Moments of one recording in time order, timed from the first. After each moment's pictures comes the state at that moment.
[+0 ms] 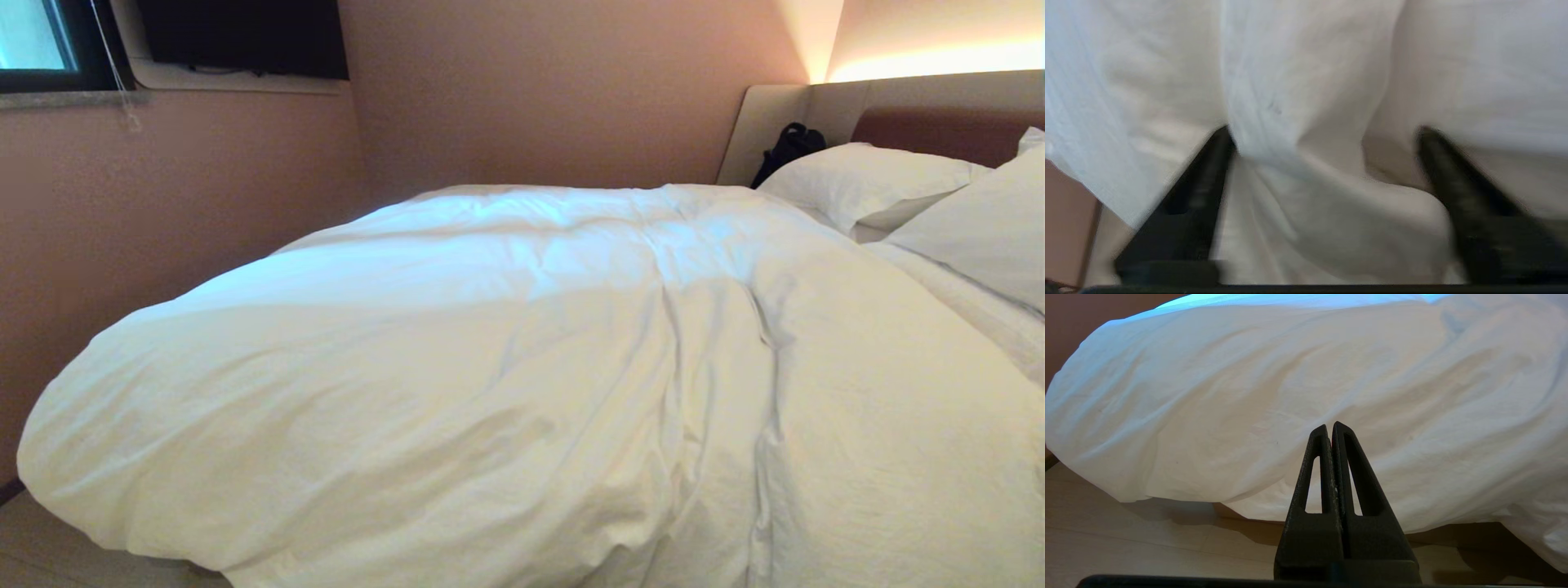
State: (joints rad) left arm 0.01 0.00 0.00 0.01 -0.01 0.02; right arm -1.12 2.23 -1.21 0.47 1.03 -0.75
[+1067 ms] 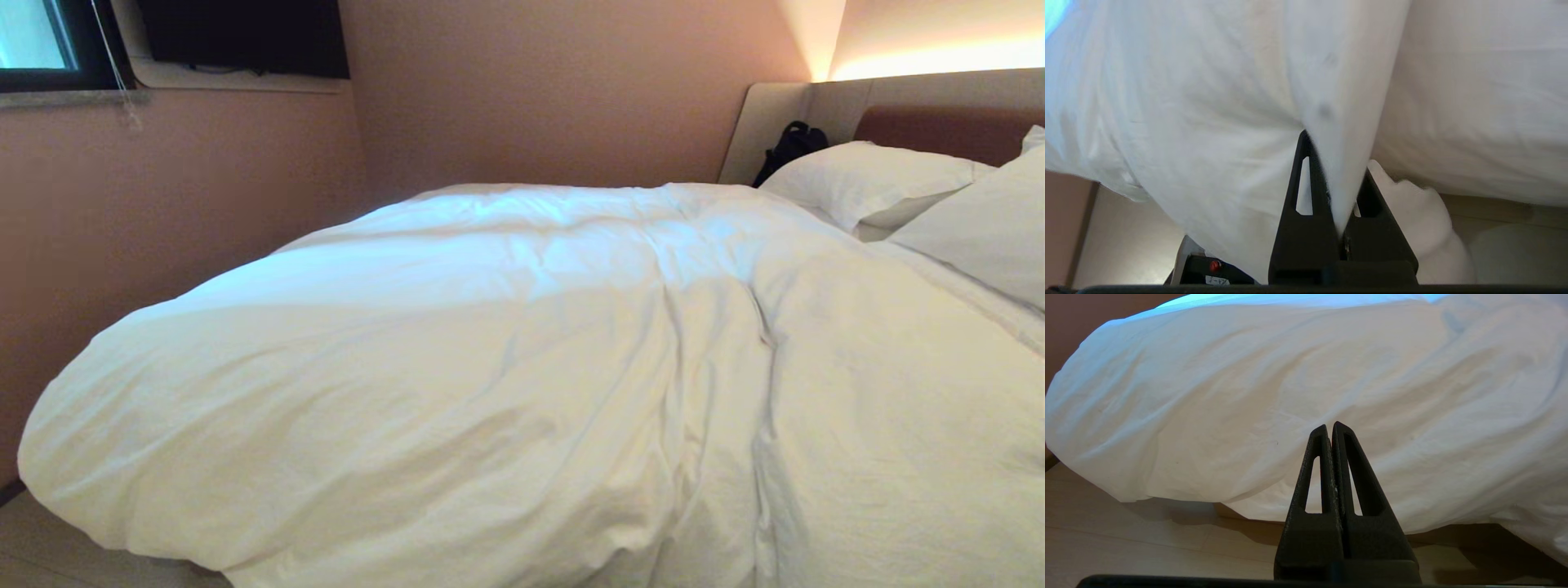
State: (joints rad) left arm 0.01 0.00 0.00 0.01 -0.01 0.02; right arm -1.16 1.96 -1.18 0.63 1.02 -0.74
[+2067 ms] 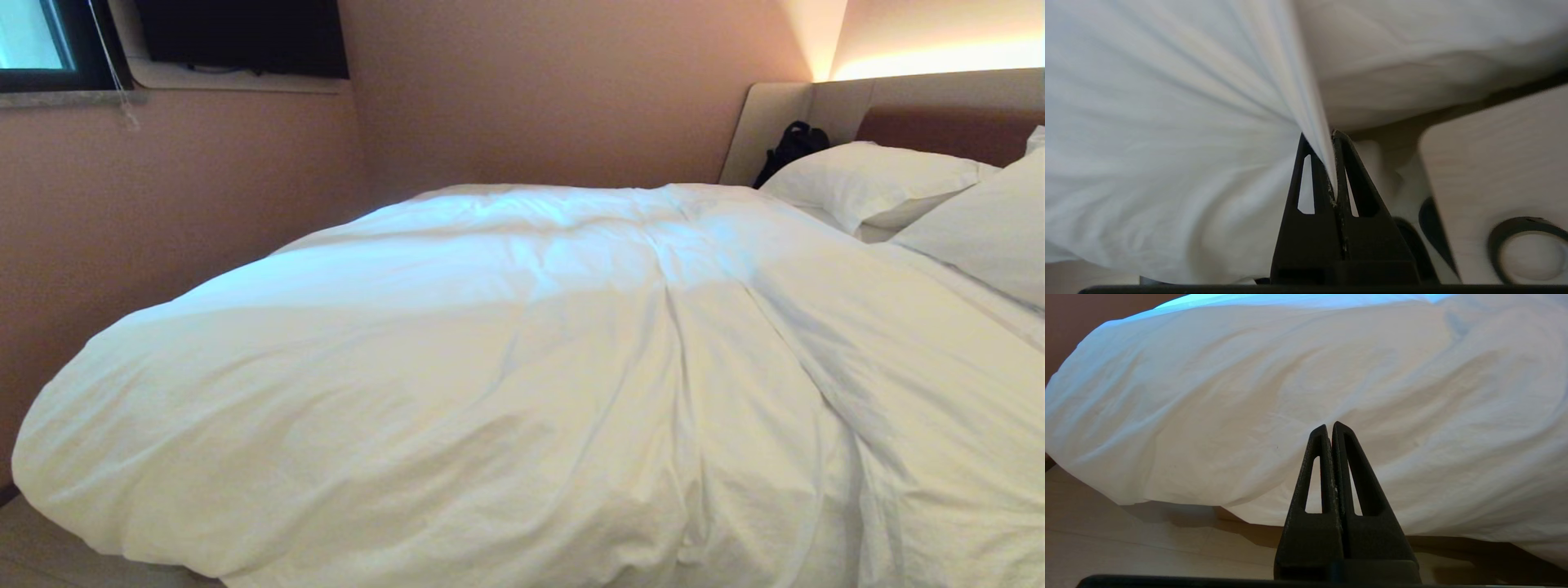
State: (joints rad) left arm 0.01 0.00 0.00 0.01 -0.01 0.02; right arm -1.37 2.05 -1.46 0.72 0.72 -0.63
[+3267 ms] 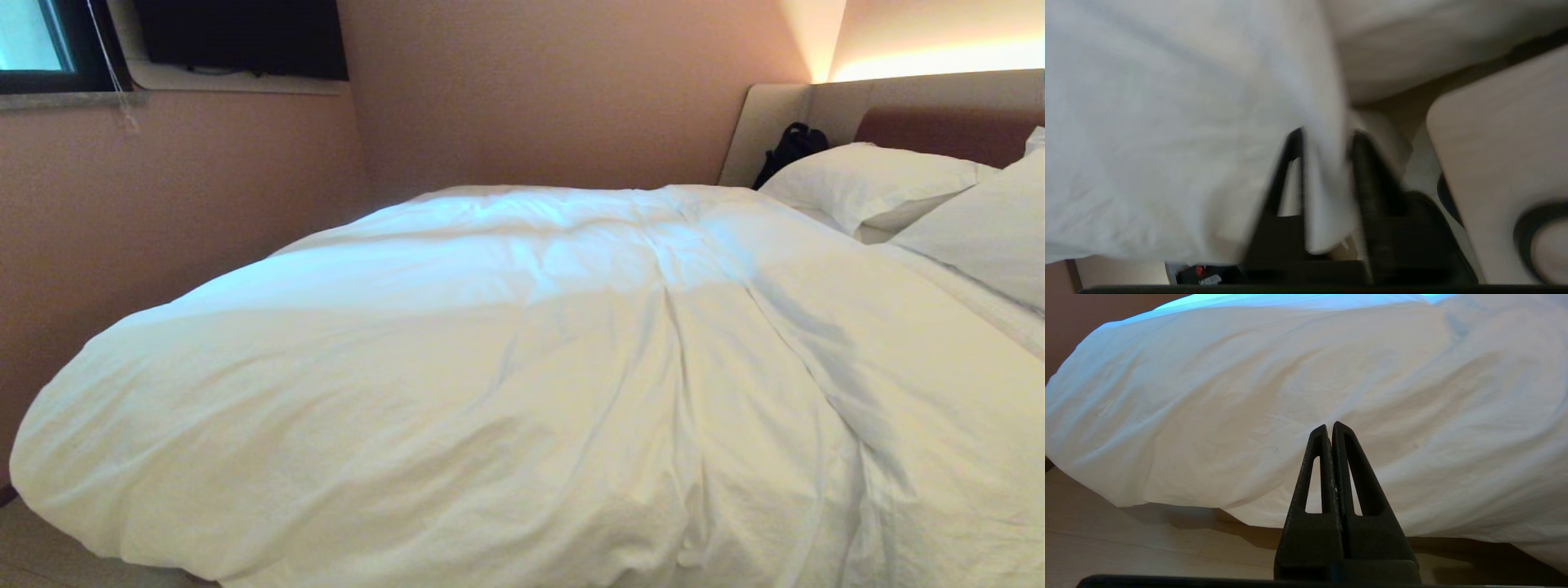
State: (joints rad) left arm 0.01 0.00 0.00 0.01 -0.01 0.02; right arm -1.33 2.10 -1.43 0.72 0.68 -0.57
